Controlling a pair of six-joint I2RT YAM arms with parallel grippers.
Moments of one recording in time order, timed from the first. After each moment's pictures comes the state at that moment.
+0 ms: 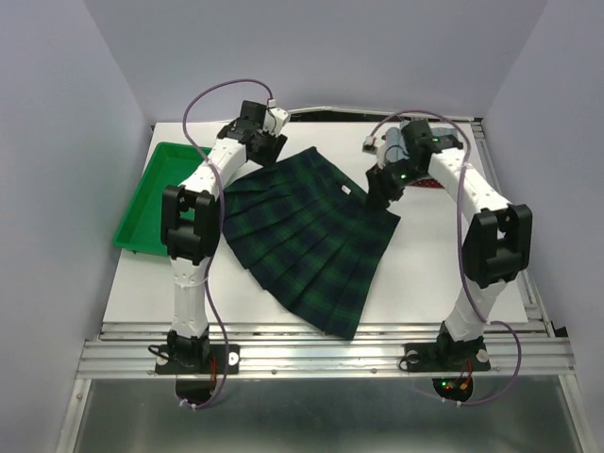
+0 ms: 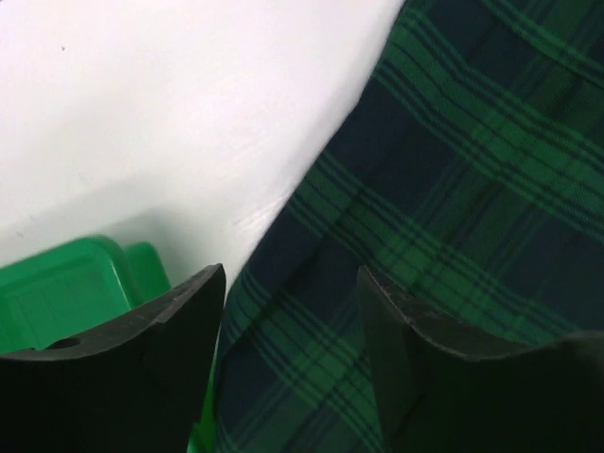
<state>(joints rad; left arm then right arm) -0.30 2.20 1.97 -0.59 0.01 0.28 0.25 1.85 1.62 -1.08 -0.77 -0.54</state>
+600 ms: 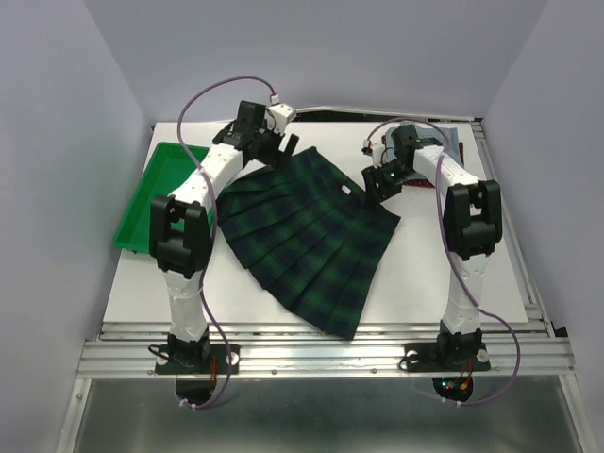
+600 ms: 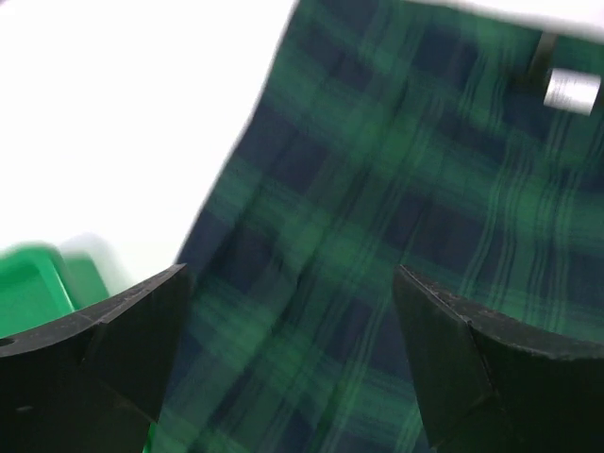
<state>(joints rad) -0.32 1.95 1.72 -0.51 0.18 0.23 0.16 2.15 1.78 -0.90 -0.54 -0.35</state>
